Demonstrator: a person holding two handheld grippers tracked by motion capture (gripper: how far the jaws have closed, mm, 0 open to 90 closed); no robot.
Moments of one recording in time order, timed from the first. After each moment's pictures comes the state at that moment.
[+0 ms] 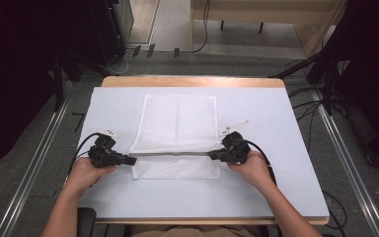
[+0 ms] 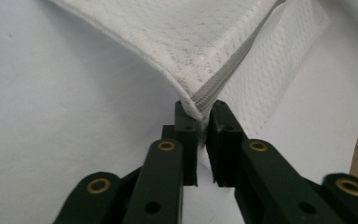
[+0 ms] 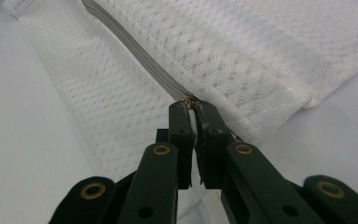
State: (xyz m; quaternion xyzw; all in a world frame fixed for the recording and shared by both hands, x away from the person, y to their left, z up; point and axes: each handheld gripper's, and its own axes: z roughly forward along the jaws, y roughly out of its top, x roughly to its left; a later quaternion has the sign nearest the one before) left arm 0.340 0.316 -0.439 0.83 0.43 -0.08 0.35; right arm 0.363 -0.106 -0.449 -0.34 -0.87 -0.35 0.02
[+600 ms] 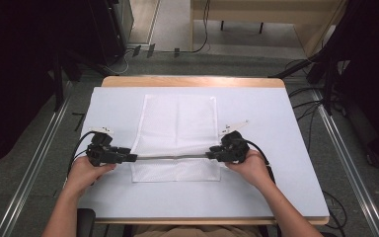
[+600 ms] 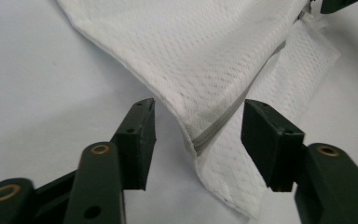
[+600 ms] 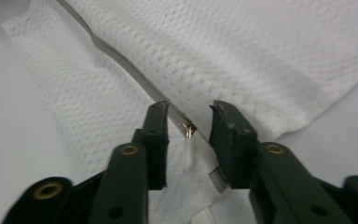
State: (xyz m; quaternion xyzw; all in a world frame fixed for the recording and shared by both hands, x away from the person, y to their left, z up) left arm 0.341 0.321 -0.435 0.81 0.44 -0.03 0.38; right arm 0.364 -0.103 -0.447 -0.33 -0.87 -0.38 0.00
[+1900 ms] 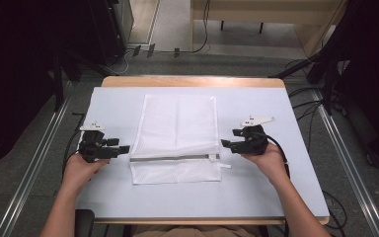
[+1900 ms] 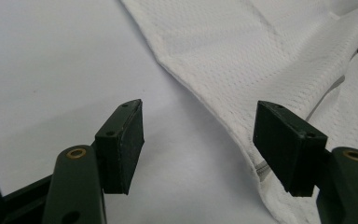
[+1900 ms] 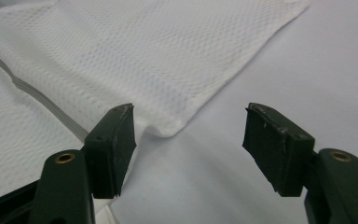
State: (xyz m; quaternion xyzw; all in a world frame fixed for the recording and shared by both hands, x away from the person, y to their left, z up) left arm 0.343 0.338 -0.431 0.79 0.48 0.07 0.38; right arm 0.377 -0.156 -0.441 -0.38 -0.82 -0.42 -0.10
